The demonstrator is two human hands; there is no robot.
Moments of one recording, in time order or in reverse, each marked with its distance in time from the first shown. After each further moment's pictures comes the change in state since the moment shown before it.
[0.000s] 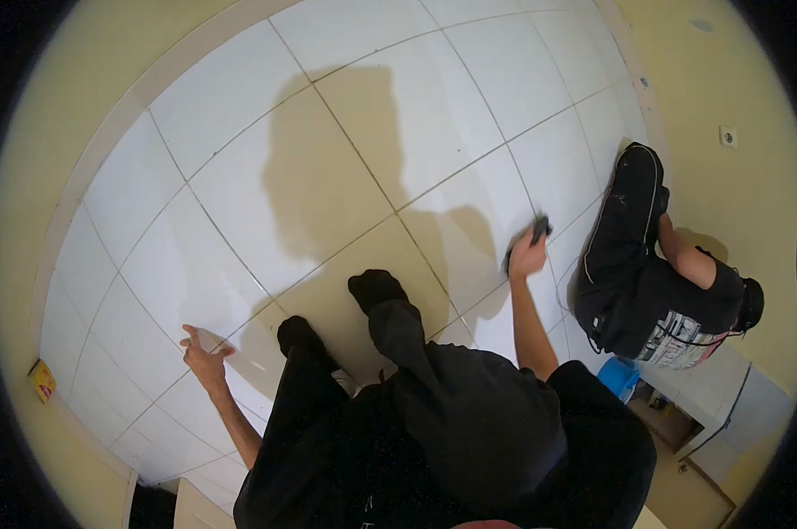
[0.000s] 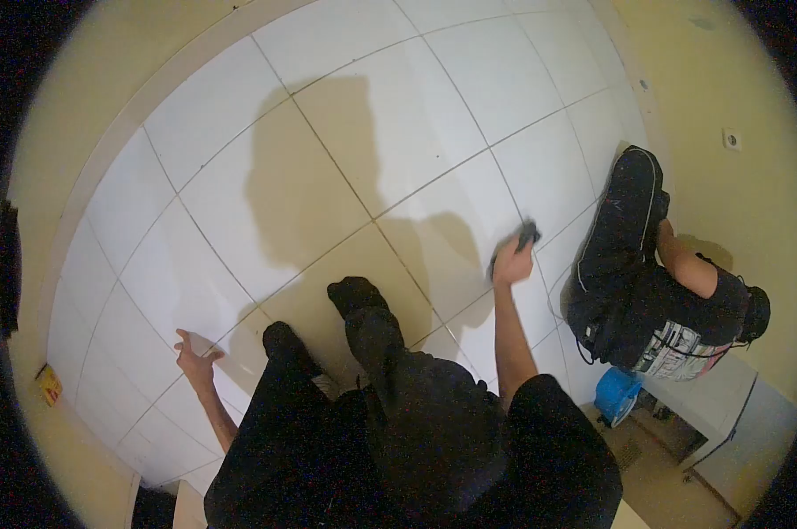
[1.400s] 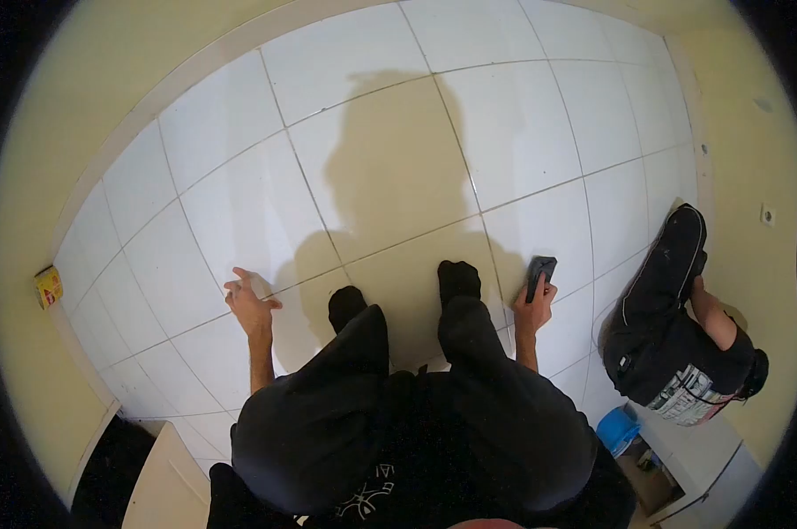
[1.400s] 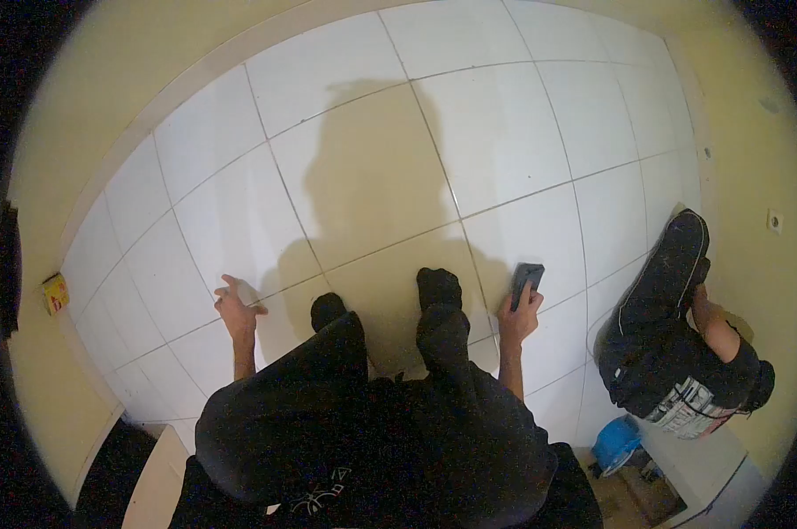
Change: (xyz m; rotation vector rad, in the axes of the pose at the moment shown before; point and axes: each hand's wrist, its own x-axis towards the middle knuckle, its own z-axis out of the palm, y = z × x) left_hand 0.000 0.020 -0.002 0.082 -0.028 -0.153; right_hand -0.134 -0.027 -0.071 0.040 -0.536 -0.332
